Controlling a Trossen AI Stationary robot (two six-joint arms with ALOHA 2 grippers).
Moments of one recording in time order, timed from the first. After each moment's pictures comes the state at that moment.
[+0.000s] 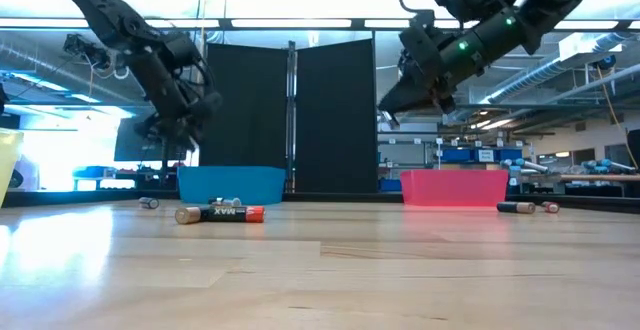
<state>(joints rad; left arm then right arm) 1.01 1.27 0.73 -0.23 -0.03 -0.27 -0.21 1.32 0.65 0.18 0.18 0.28</state>
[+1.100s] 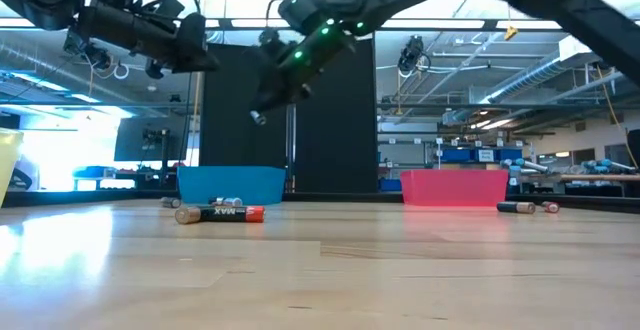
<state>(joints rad) 0.68 0.76 0.43 0.30 -0.14 -0.03 -0.35 2.26 2.03 -0.36 0.00 0.05</state>
